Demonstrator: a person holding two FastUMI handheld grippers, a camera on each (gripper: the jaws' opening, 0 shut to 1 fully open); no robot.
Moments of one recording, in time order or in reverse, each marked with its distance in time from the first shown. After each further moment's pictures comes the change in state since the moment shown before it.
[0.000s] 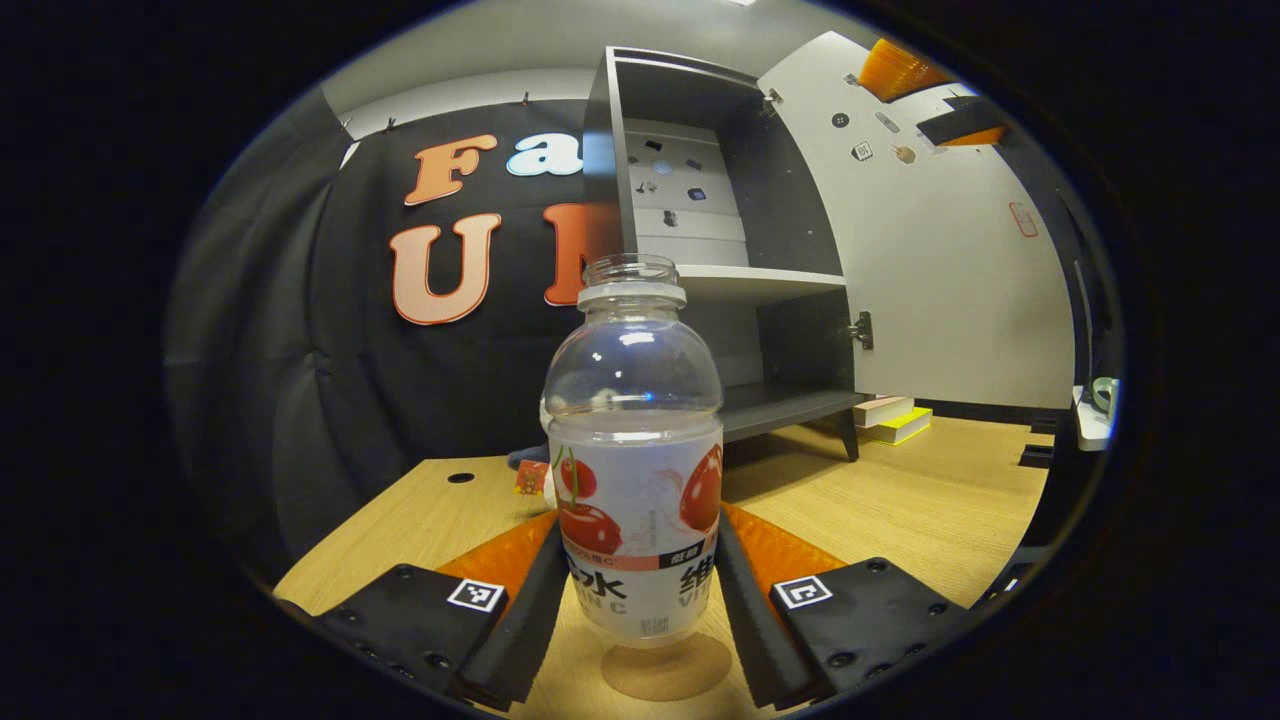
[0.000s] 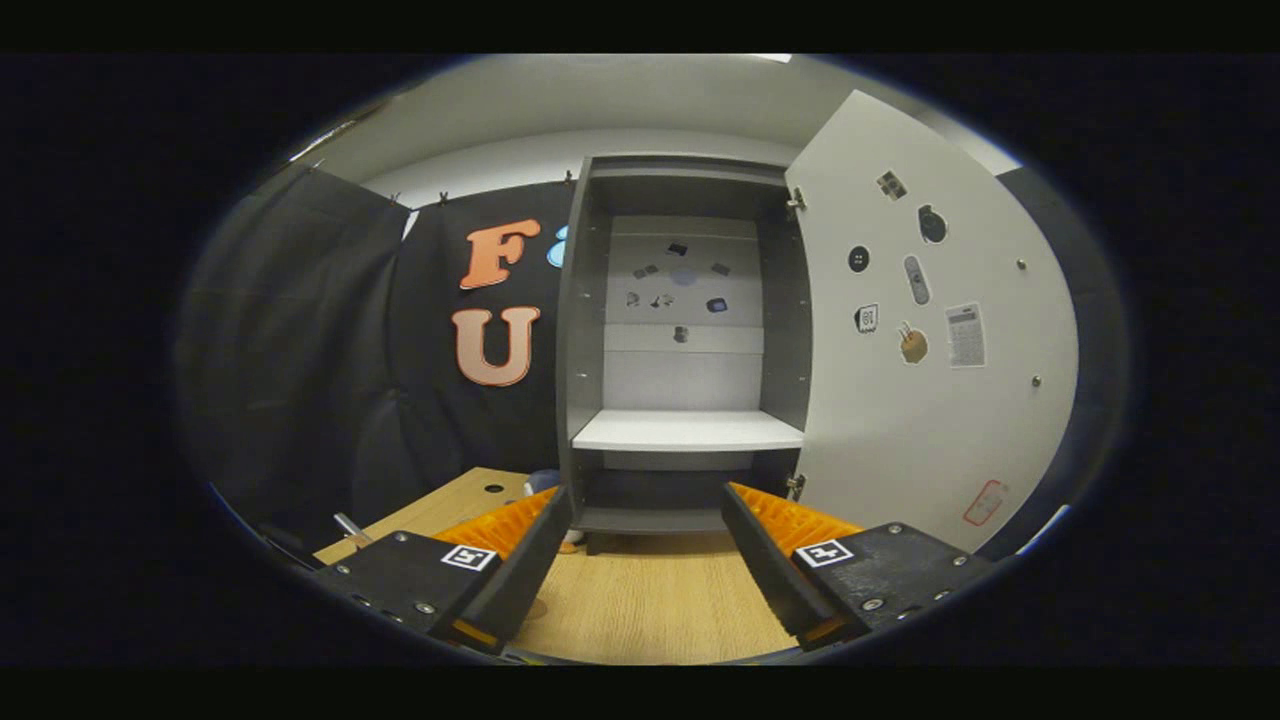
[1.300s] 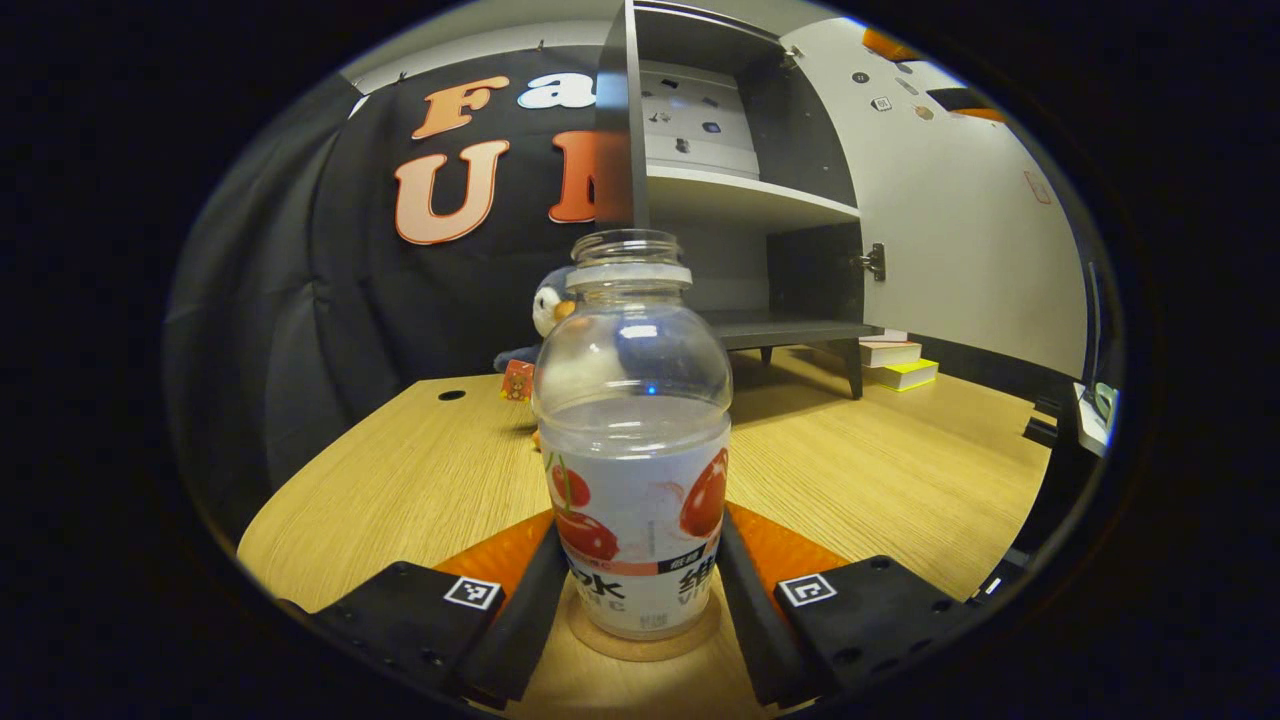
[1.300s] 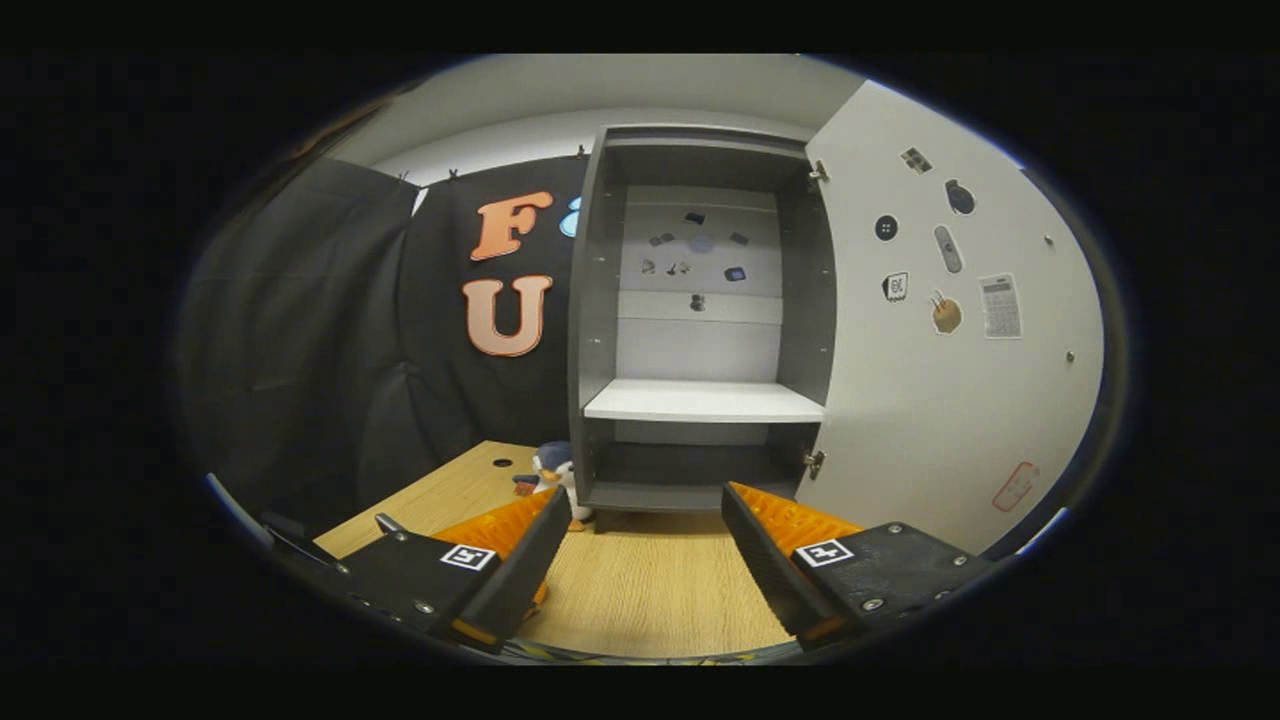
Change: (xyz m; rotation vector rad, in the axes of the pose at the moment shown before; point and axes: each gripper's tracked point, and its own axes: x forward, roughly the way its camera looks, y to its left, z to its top) left arm -0.007 -0.005 -0.066 -0.034 0.201 0.024; right arm 0.006 0.007 -0.025 -0.001 0.105 0.047
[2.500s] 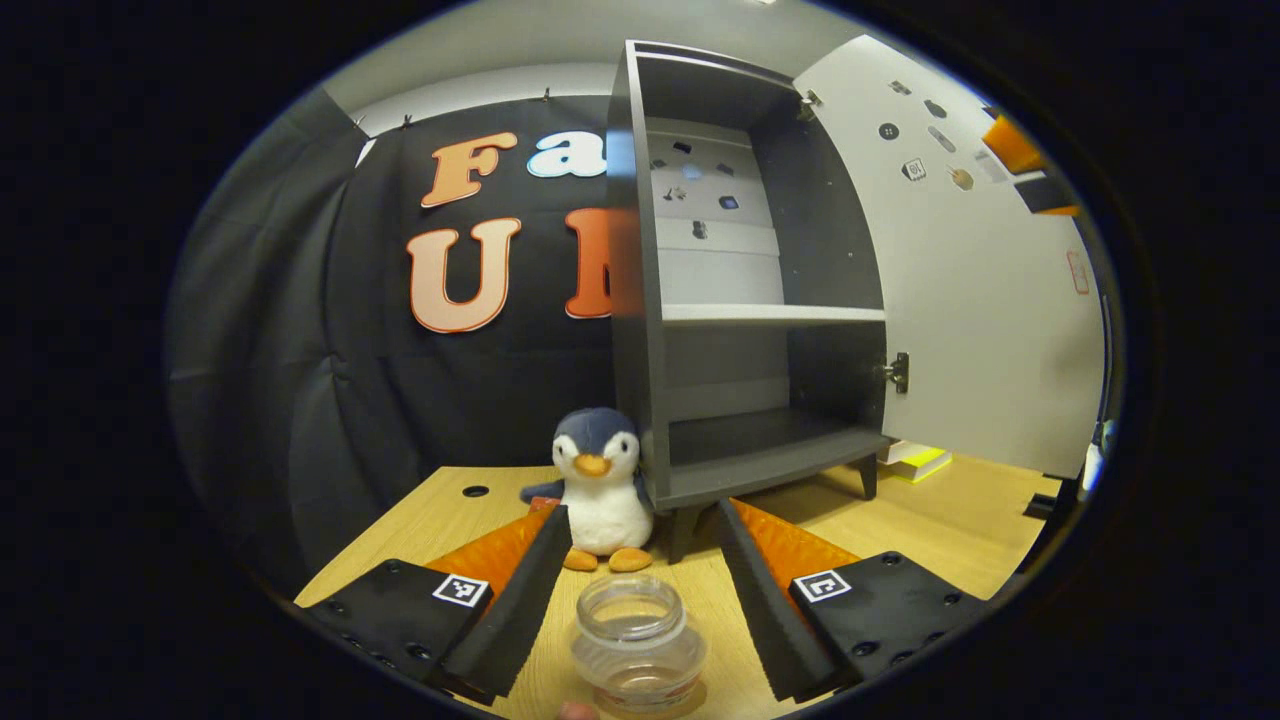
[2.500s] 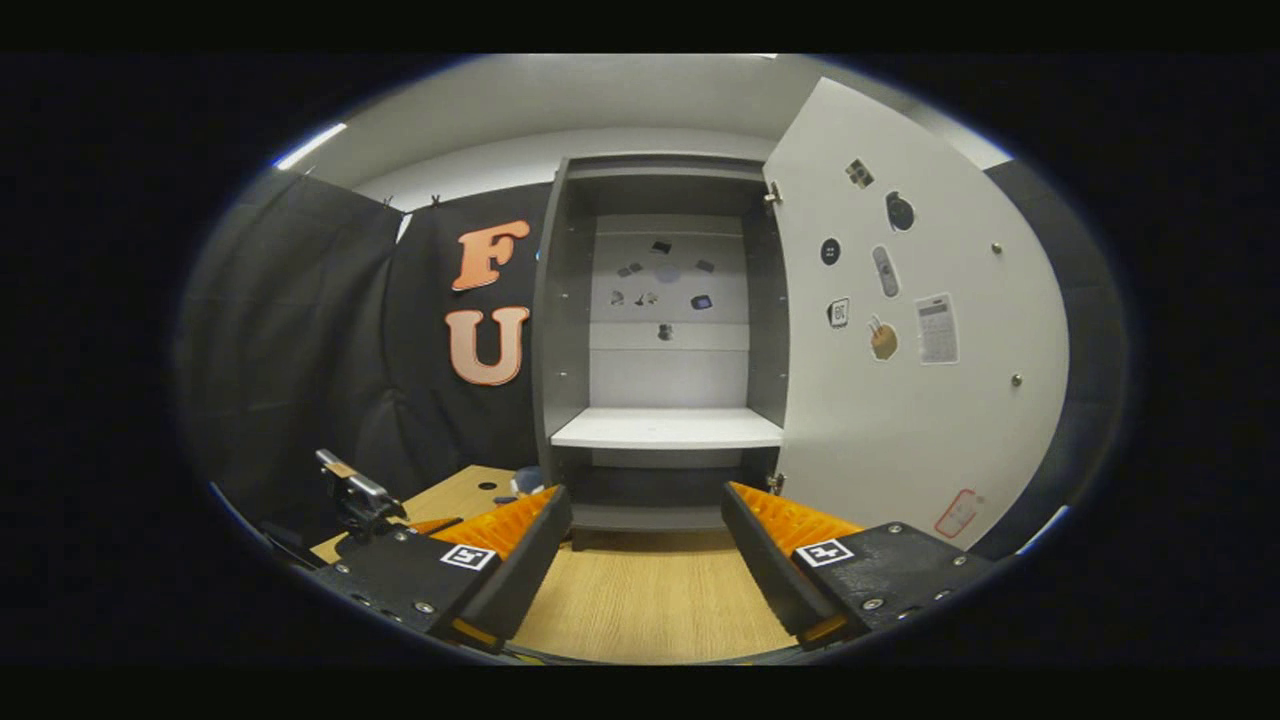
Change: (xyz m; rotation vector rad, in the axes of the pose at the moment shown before) left arm 0.001 0.006 0.155 0.005 -0.197 0.071; right arm -0.025 -0.055 0.033 0.028 -0.104 -0.038
